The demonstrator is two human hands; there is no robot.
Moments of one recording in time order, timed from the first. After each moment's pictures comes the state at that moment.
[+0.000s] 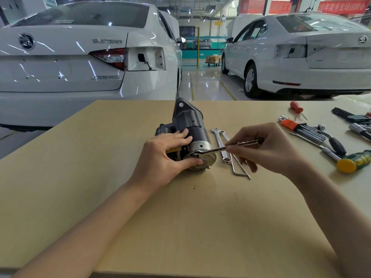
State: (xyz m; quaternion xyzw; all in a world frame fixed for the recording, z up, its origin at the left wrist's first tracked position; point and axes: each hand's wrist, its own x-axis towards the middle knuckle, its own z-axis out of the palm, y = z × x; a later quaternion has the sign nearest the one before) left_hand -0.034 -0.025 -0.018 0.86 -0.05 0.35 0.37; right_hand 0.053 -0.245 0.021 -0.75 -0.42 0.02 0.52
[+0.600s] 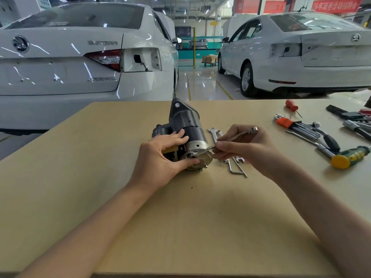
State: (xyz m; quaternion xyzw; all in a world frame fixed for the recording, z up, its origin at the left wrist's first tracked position) left_hand -0.035 -0.028 -0.021 0.84 -0.04 0.36 0.40; right_hand 0.057 -0.227 0.008 -0.62 -0.35 0.14 0.69
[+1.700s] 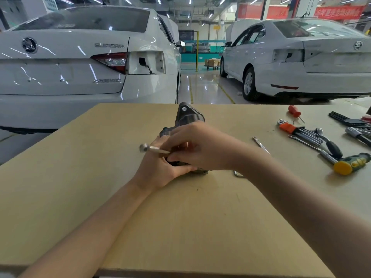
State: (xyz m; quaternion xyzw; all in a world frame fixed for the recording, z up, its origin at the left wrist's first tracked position) left_hand -0.028 -0.003 -0.030 0.85 -0.06 0.33 0.41; right_hand 0.013 -0.151 0.058 -0.73 -0.62 -0.02 0.28
